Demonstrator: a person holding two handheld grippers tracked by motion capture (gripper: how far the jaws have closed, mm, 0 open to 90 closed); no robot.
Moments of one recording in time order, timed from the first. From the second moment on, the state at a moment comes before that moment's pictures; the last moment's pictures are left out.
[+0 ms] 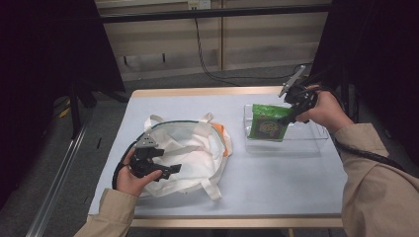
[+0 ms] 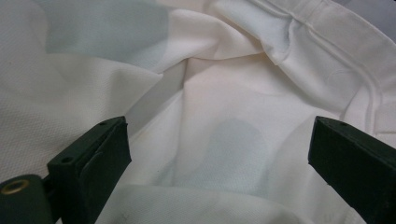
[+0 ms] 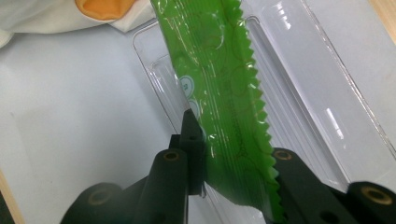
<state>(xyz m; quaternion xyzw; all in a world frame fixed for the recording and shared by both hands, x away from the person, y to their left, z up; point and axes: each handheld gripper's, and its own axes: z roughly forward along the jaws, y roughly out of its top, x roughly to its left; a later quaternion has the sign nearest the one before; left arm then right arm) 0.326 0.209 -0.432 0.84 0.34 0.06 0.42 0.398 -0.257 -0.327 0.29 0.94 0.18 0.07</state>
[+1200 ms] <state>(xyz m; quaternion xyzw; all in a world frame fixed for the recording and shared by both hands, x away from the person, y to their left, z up) 0.326 0.208 -0.433 0.84 0.34 0.06 0.42 0.397 -0.253 -0.354 0.28 0.94 0.18 0.06</state>
